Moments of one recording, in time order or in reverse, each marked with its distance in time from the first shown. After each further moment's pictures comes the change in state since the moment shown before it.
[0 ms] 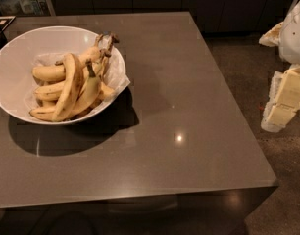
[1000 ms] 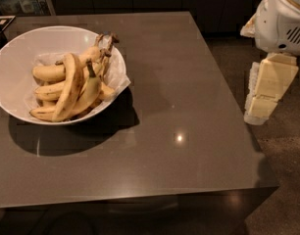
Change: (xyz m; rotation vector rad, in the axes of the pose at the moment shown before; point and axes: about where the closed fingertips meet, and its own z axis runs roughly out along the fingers) arm -0.034 0.003 -0.009 -0.004 0.064 -0.052
